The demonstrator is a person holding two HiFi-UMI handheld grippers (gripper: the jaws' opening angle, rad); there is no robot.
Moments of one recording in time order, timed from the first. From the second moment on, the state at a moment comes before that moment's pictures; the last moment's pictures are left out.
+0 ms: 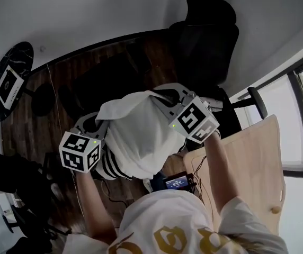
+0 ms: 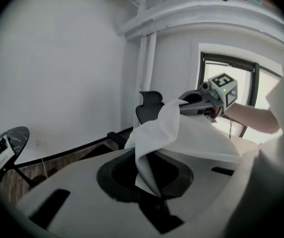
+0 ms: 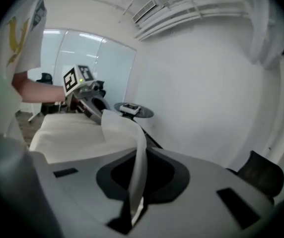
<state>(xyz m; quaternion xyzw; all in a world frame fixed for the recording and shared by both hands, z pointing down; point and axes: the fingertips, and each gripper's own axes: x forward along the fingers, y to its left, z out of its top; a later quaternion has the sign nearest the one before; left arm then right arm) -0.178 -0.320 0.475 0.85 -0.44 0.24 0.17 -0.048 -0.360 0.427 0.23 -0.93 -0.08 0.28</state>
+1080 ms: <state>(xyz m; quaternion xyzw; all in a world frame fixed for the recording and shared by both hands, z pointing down) -0.149 -0.268 0.579 0.85 -0.12 0.37 0.35 -0.043 -0.338 0.460 -0.06 -0.95 0.17 0.25</state>
